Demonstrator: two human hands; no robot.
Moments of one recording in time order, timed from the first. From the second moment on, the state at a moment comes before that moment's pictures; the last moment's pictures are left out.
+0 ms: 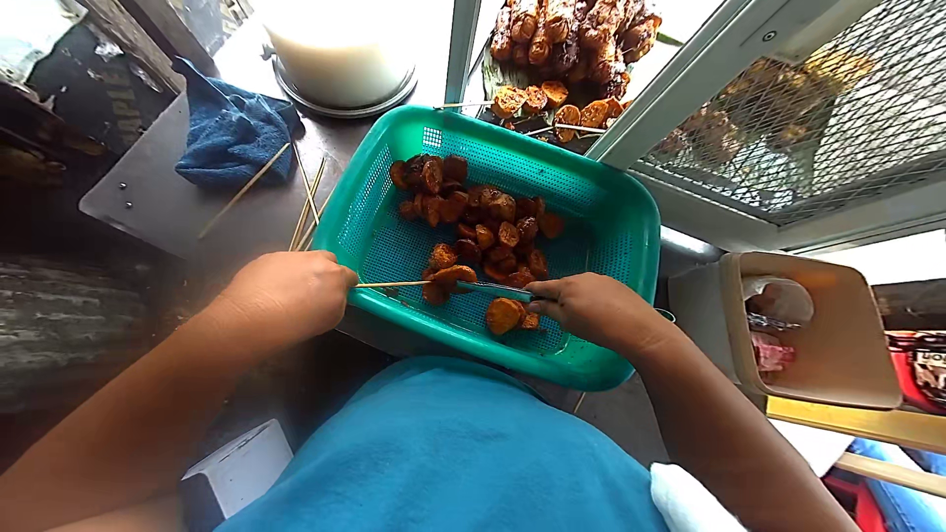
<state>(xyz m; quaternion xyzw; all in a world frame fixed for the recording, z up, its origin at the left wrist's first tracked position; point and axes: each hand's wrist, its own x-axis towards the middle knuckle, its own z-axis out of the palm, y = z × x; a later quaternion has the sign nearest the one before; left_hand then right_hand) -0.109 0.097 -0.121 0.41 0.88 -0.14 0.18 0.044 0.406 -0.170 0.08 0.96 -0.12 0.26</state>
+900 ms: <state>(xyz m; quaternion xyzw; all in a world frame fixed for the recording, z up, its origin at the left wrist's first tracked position) -0.110 0.091 -0.129 0.42 0.89 -0.04 0.15 0.054 0.416 -0.163 0.10 0.96 -0.11 0.22</state>
